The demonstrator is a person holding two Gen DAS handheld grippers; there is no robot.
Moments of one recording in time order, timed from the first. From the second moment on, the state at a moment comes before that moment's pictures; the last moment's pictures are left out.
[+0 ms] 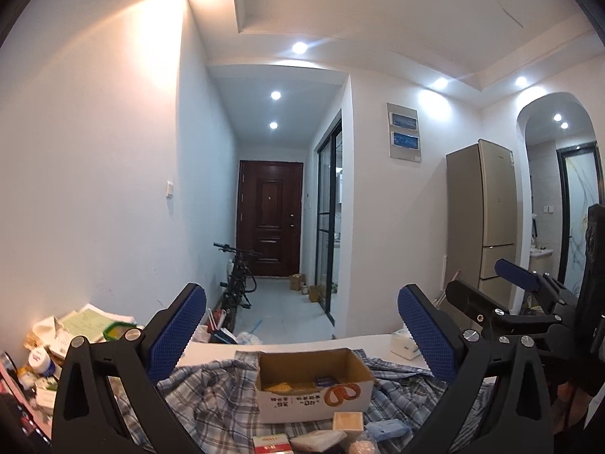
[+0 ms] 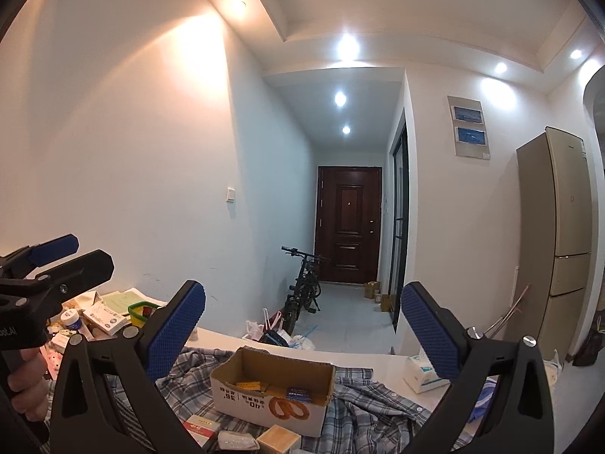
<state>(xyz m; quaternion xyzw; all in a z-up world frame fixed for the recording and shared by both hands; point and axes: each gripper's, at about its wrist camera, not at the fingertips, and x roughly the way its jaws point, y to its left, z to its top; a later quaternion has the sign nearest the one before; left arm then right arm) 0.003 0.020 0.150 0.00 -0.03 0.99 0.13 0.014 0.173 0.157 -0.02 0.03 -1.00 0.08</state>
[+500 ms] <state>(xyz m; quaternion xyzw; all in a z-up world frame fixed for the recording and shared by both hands) -0.007 0.016 0.075 -0.04 -0.04 0.99 0.10 0.009 0.194 0.108 0.04 0.00 -1.00 0.06</state>
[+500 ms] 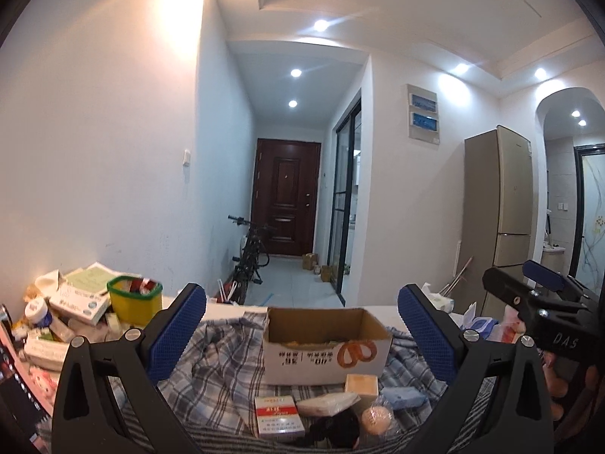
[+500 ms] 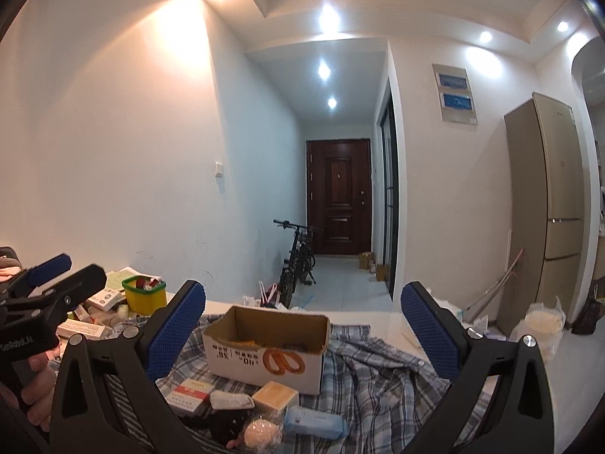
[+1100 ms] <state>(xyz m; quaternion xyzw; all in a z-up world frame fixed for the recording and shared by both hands) -0.022 0.022 0.038 -0.09 -0.04 0.99 0.09 0.002 0.211 0.072 0.10 -0.02 -0.99 0.05</state>
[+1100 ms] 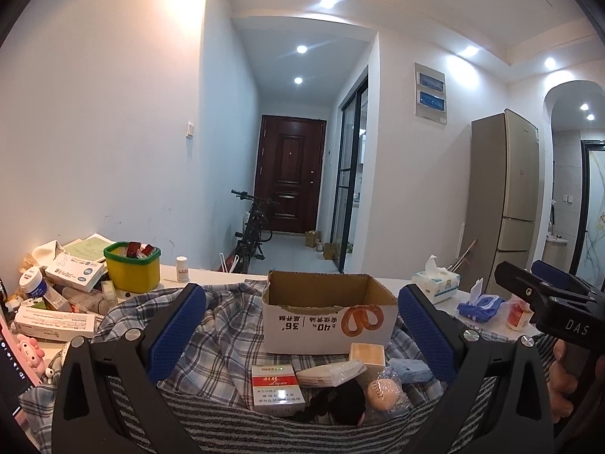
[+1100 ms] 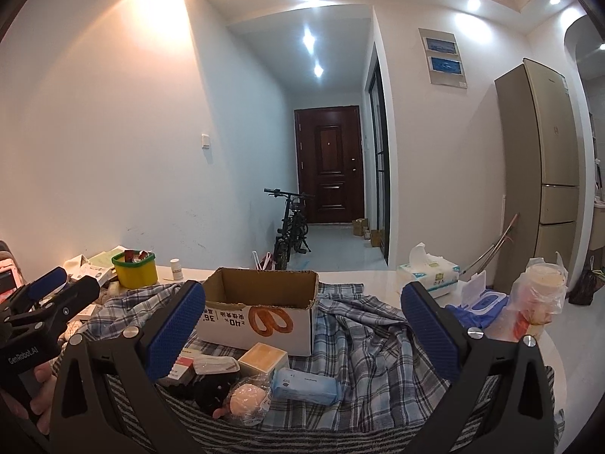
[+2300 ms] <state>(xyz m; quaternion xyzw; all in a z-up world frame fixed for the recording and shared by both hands) -0.047 0.015 -0.018 -0.21 -0.02 0.97 0.07 -0.047 0.178 -0.017 0.28 -0.05 -0.95 0.10</state>
